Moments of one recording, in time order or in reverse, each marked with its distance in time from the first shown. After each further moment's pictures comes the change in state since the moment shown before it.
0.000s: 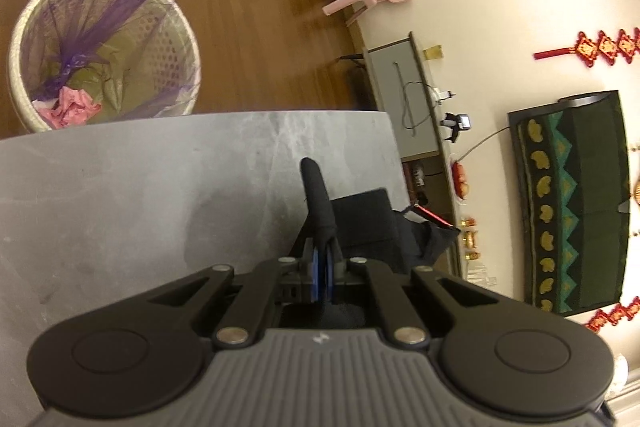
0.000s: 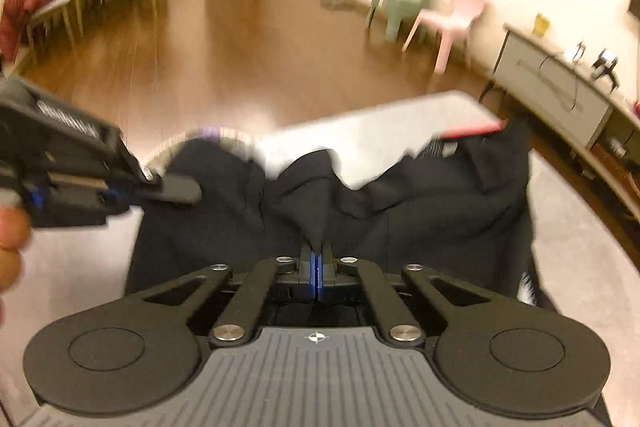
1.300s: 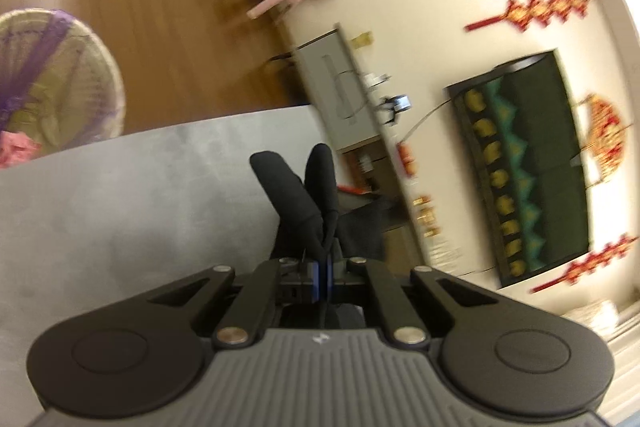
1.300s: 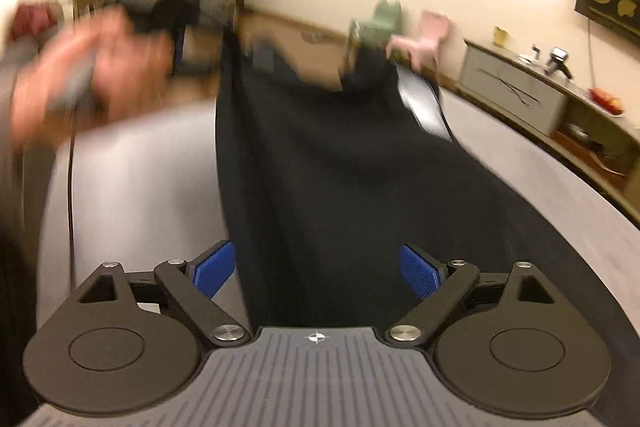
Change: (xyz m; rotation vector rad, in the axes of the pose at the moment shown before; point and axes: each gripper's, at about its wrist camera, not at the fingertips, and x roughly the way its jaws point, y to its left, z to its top) left arm -0.019 -0.042 -0.013 0.165 -0.016 -0.173; right arm -0.144 0.004 -0.177 0.020 -0.035 -0.071
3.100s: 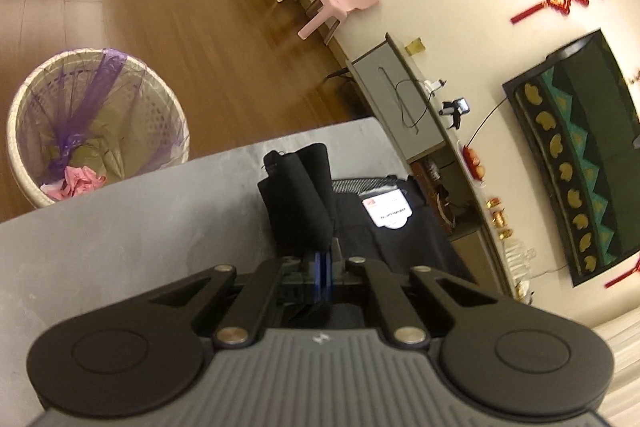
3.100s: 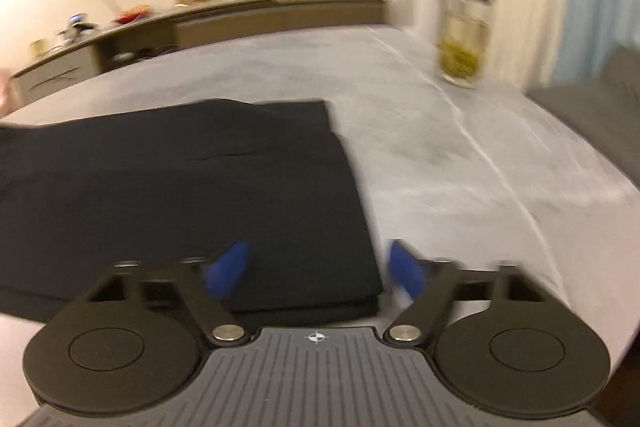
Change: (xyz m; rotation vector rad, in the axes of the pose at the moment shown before) left arm 0.010 0.007 -0.005 0.109 -0.024 0.293; right arm -0.262 -0.145 -0.302 0.902 0.025 -0.887
